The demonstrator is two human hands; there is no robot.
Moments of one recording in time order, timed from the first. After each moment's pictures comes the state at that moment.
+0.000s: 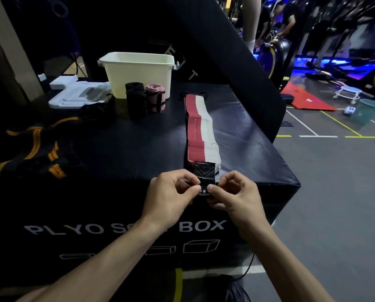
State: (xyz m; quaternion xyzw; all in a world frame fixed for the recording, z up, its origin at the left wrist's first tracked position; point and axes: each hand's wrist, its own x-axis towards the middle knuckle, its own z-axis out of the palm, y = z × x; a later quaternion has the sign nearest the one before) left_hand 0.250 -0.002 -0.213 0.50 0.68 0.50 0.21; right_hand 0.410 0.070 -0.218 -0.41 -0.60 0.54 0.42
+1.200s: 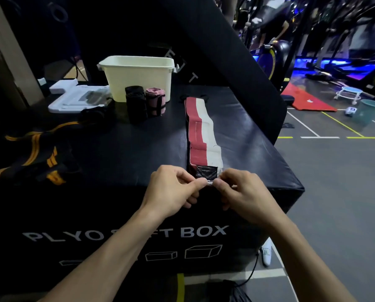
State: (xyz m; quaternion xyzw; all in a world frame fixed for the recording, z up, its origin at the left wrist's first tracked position) left_hand 0.241 0.017 -0.189 0.45 0.68 0.48 0.31; right_hand 0.420 0.096 -0.184 -0.40 -0.84 0.27 0.24
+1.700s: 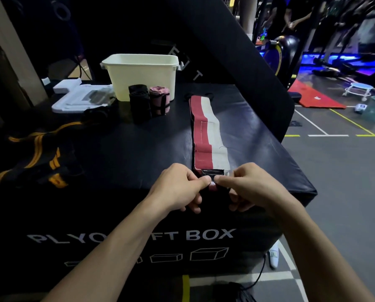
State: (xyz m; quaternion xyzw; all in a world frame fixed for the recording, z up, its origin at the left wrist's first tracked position) left_hand 0.238 0.025 -0.168 0.46 0.74 0.34 0.35; right_hand 0.399 0.110 -0.157 -0.50 -0.72 0.46 0.12
